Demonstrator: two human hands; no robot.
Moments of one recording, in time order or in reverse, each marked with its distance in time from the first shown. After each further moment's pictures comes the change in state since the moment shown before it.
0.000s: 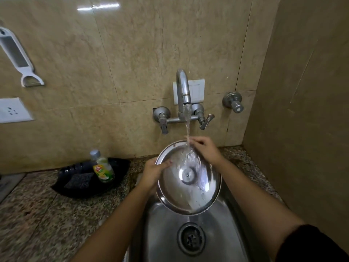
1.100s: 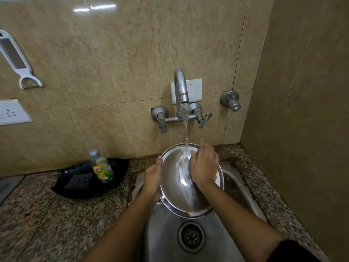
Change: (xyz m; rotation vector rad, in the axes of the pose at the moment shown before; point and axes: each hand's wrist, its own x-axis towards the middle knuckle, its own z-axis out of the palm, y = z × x) left_hand -0.013 -0.018 0.007 -0.005 0.215 -0.070; right_hand -0.034 0.040 0.056 -0.850 0.602 0.124
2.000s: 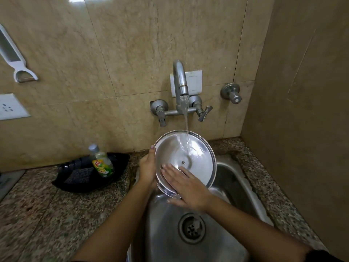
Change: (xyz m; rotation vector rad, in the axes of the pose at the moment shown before) left_hand 0.007 0.017 -0.003 -0.012 0.100 0.015; right_hand -0.063 0.011 -0.005 -0.033 -0.475 -0.954
